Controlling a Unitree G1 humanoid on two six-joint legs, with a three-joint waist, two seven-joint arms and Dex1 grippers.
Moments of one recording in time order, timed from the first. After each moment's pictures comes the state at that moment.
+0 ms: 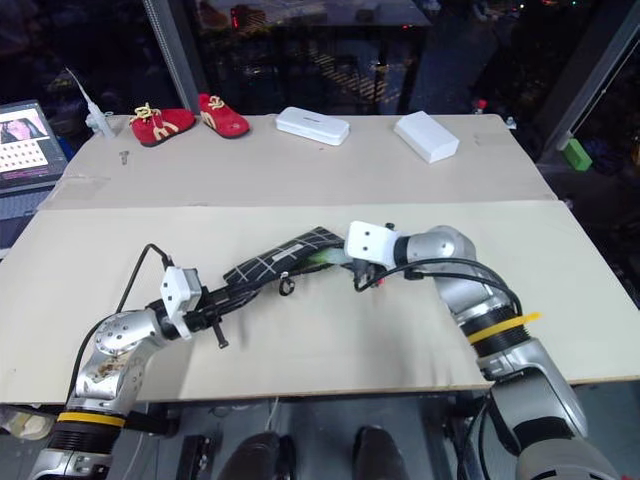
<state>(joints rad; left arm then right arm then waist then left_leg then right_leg) -0.18 0.50 0.02 0.06 -0.35 -0.08 -1.00 -0.74 -0.55 0.37 0.22 -0.16 0.06 0.98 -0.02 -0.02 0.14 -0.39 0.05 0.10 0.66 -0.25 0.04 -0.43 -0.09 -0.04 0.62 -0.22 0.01</state>
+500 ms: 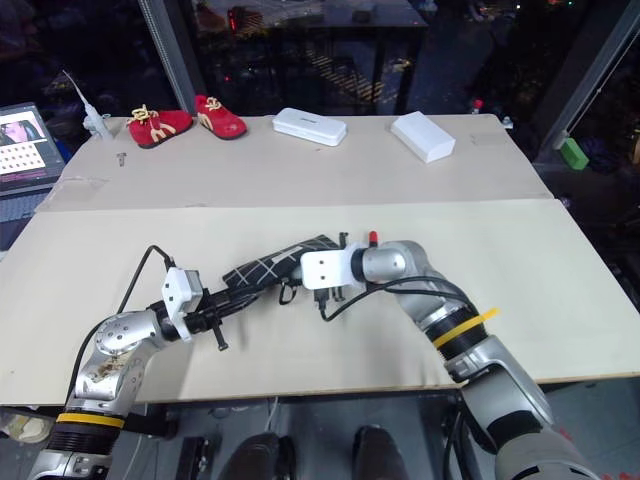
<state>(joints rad) -0.17 0.50 0.02 0.04 -0.36 -0.05 -1.01 -0.77 -0.42 0.51 0.27 -0.37 -0.22 0.84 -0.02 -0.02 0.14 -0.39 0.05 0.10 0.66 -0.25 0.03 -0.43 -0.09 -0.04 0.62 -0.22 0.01</state>
